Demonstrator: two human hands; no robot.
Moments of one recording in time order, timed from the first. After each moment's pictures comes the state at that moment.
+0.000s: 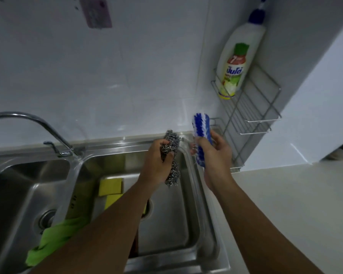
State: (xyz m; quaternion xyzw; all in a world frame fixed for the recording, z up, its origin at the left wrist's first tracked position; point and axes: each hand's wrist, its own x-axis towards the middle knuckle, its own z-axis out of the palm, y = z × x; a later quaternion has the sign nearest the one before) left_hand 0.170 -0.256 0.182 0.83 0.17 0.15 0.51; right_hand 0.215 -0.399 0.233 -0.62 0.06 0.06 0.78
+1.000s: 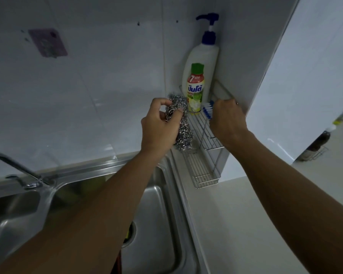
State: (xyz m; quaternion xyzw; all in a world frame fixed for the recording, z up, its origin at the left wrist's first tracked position) left_hand 0.268 -0.331 0.319 0.77 0.13 0.27 0.57; right_hand 0.328 -0.477 0.339 -0.98 -0.11 -0.11 0.09
